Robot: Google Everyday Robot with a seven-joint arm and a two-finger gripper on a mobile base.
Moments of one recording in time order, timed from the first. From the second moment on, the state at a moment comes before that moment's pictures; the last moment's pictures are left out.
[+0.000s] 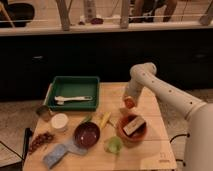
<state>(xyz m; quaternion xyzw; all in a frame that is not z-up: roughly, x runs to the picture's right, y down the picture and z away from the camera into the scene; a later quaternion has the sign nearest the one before) 0.152 0.081 0.882 -0.23 -0.24 -0.45 0.83</state>
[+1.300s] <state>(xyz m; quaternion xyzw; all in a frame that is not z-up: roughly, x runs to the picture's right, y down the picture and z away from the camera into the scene) 0.159 0.091 0.907 -0.25 -0.24 -0.43 0.83</state>
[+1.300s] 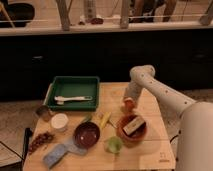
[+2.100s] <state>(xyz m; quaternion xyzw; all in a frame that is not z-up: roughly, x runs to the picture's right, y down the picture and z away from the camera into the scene) 0.161 0.089 0.909 -0.25 -0.25 -0.42 0.83</state>
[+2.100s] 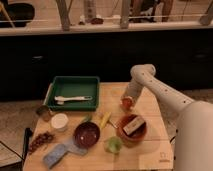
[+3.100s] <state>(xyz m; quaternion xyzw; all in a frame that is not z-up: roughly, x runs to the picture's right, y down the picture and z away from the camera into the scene) 0.169 0.083 0.900 -0.24 -0.24 -0.42 0.84</state>
